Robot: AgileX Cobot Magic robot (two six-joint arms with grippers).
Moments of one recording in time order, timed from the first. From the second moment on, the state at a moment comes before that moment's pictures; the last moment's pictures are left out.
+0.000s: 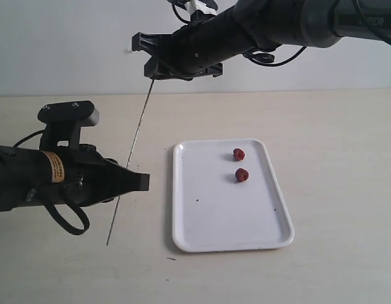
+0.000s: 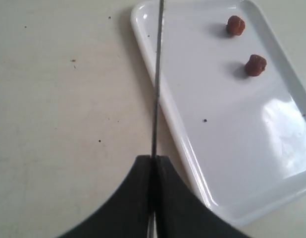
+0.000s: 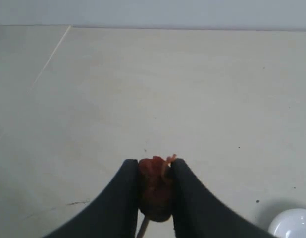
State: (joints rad) left arm -0.62 1.56 -0.68 0.15 -0.03 -0.53; right arm 0.35 2.14 -1.76 0.87 0.53 -0.39
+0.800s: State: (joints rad) left arm -0.62 1.75 -0.93 0.14 -0.07 -0.56; right arm 0.34 2.14 -1.76 0.84 0.57 -0.41
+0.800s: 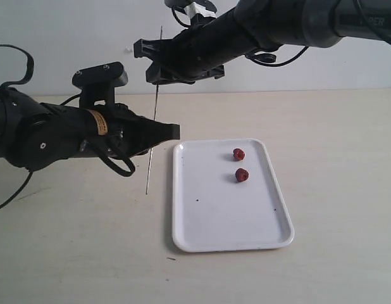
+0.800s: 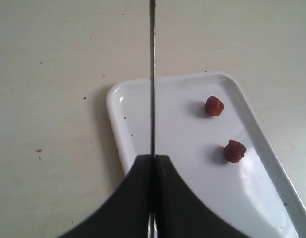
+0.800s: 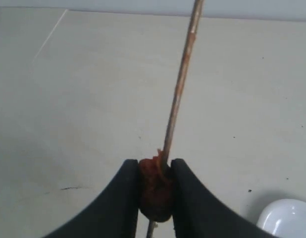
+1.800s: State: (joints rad) left arm -0.58 1.72 -0.96 0.17 0.09 -0.42; right arm 0.34 2.14 -1.76 0.72 0.59 -0.29
